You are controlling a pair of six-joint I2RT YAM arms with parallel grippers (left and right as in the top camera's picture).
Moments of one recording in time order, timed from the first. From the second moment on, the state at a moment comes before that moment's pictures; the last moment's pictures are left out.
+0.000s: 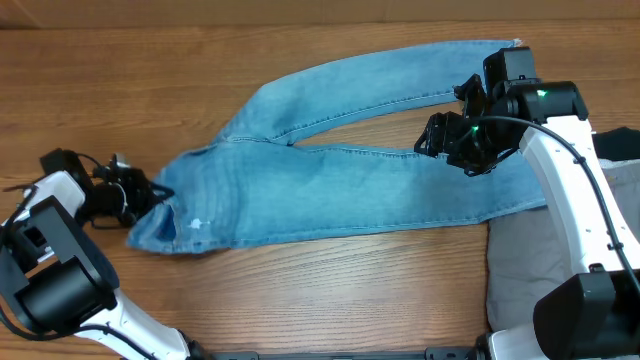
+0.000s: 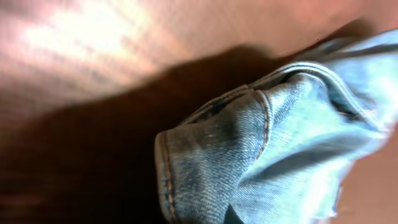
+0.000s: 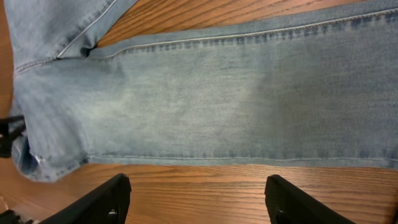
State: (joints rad) left arm 0.58 1.97 1.17 -0.74 0.72 -0.13; right arm 0.07 1.67 1.53 -1.21 -0.39 0.28
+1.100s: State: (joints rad) left arm 0.46 1.91 1.82 -1.28 0.11 -0.21; right arm 0.07 1.70 1.53 -1.22 -0.31 0.35
